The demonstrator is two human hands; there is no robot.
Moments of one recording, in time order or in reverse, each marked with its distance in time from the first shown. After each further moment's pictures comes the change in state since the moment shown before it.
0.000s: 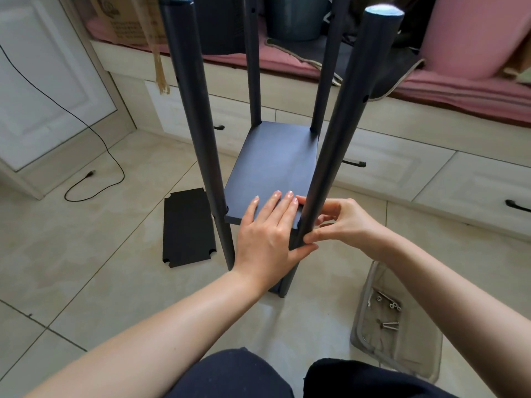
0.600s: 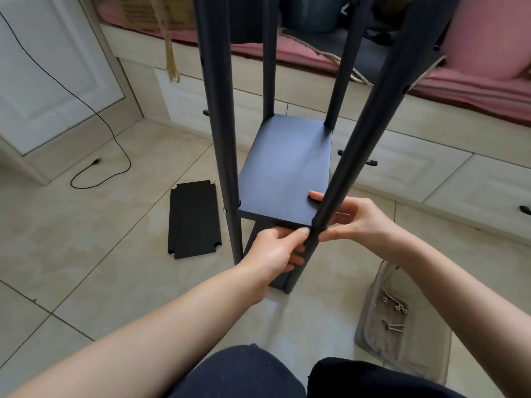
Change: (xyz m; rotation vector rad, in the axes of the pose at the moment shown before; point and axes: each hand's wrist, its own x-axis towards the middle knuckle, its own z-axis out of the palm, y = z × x) left_hand -0.006 0.003 -0.027 -1.235 -0.490 -0.911; right_hand -0.001 0.001 0.001 0.106 0.000 0.009
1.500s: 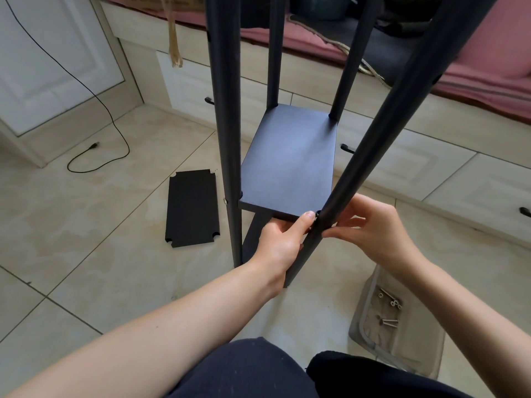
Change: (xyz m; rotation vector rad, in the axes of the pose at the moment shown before) left_hand 0.020 -0.021 0.022 -0.335 0.054 0.091; right_hand -0.022 0.010 0.011 -0.407 0.289 -0.277
